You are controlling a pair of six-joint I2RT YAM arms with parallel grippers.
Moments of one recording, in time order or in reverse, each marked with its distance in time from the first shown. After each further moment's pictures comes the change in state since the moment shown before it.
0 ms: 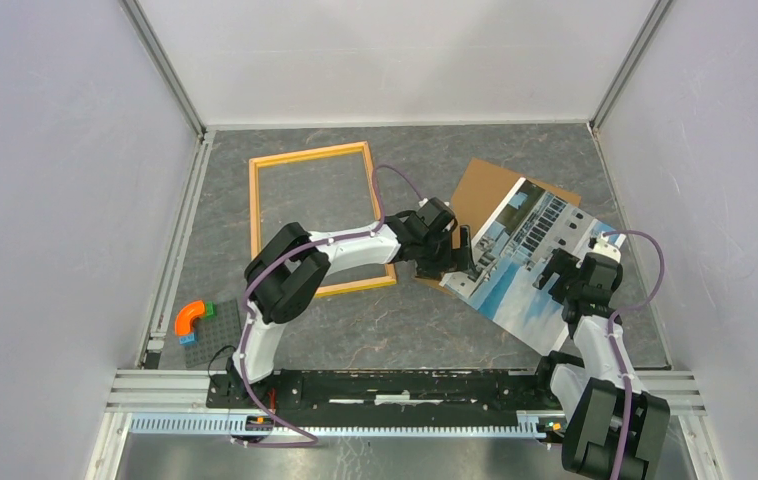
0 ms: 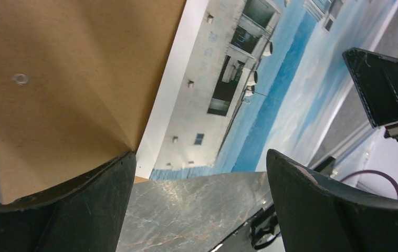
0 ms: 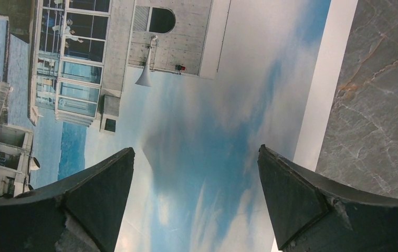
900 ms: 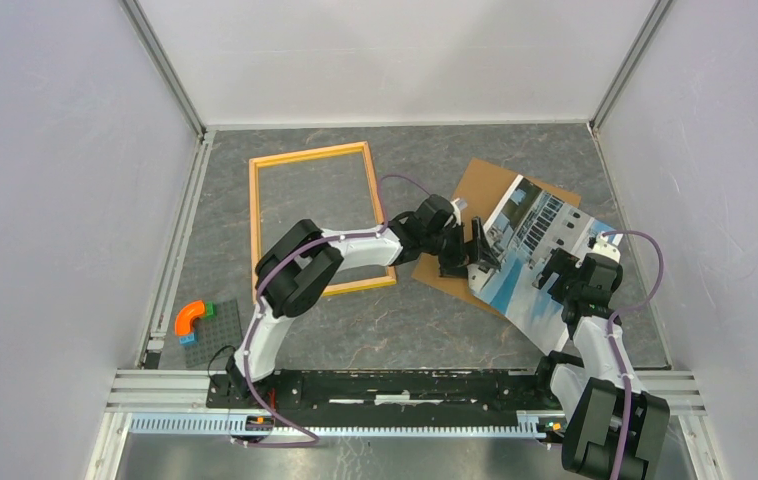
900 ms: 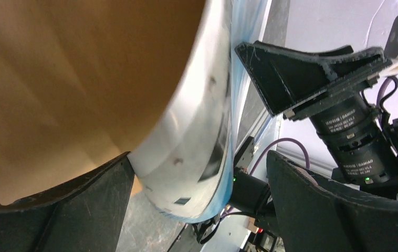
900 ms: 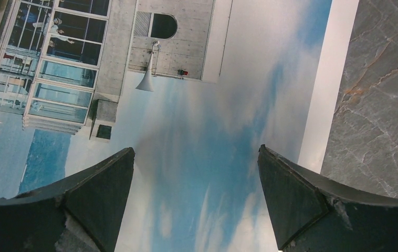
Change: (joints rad) left arm 0.016 0.049 -0.051 0.375 0.279 -0.161; right arm 0.000 0.000 -0.009 0.025 -0.016 -0.002
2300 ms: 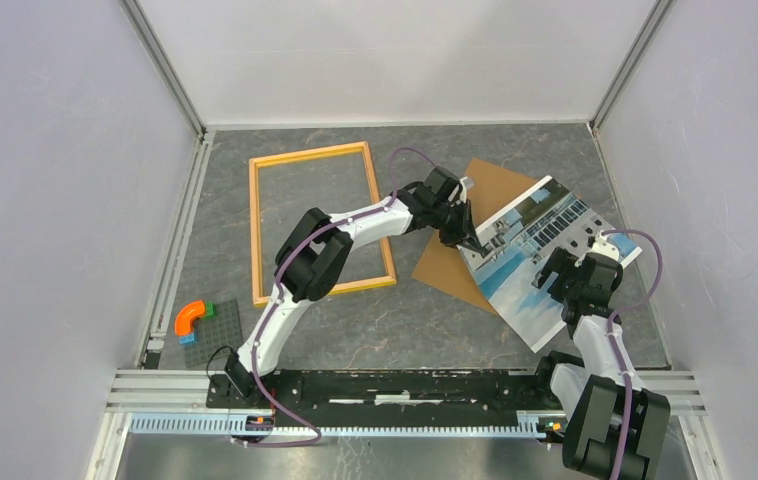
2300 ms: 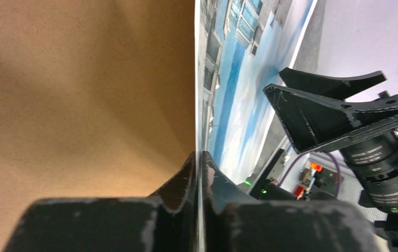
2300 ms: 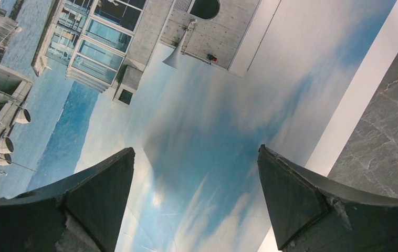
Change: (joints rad) left arm 0.088 0.231 0.427 -0.338 0.073 0.229; right arm -0.001 0.014 -0.001 0.023 -0.018 -0.009
